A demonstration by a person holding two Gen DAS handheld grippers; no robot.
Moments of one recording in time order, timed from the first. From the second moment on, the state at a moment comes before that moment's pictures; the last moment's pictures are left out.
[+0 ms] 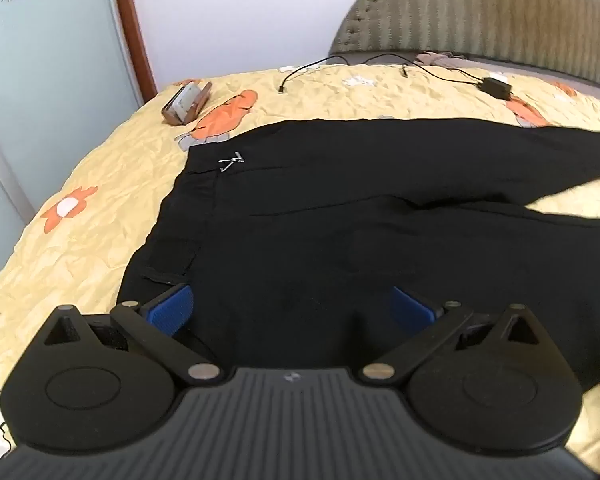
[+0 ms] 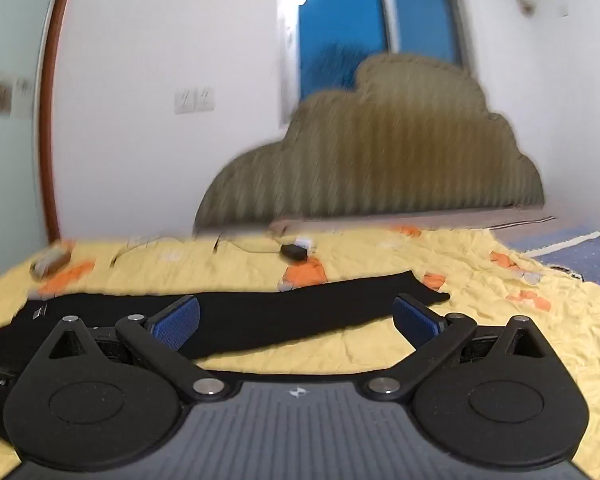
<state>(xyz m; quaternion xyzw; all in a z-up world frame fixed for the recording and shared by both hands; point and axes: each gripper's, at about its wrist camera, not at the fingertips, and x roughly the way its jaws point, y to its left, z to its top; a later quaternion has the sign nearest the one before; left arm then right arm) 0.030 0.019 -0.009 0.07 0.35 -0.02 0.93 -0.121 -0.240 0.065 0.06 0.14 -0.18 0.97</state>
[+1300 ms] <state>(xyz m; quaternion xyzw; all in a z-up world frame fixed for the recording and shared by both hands) 0.243 0.132 0.005 0.00 0.36 0.06 0.93 0.068 -0.223 0.046 0.21 0.33 0.03 0.92</state>
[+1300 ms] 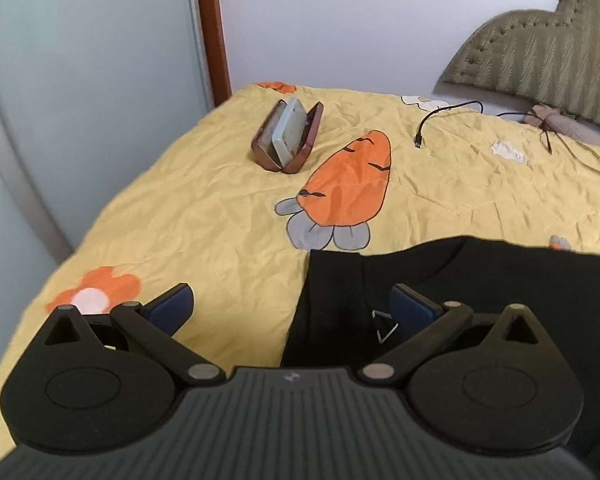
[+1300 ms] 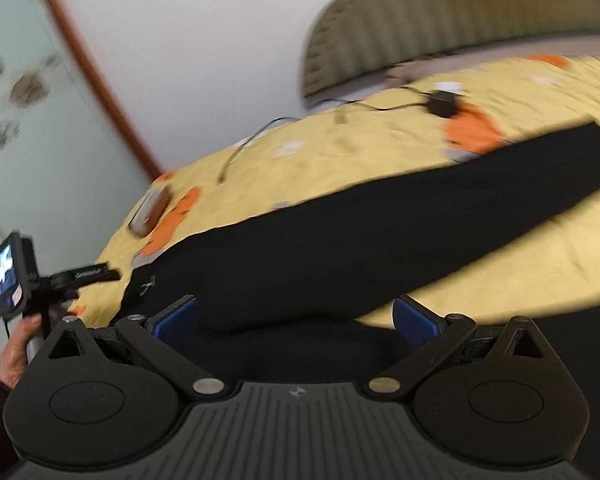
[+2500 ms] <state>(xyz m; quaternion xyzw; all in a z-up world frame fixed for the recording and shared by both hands) 0.343 0.175 -0.053 -0.18 0.40 -0.23 0.87 0.144 -0.151 0.004 0.10 0.37 0.04 0.92</state>
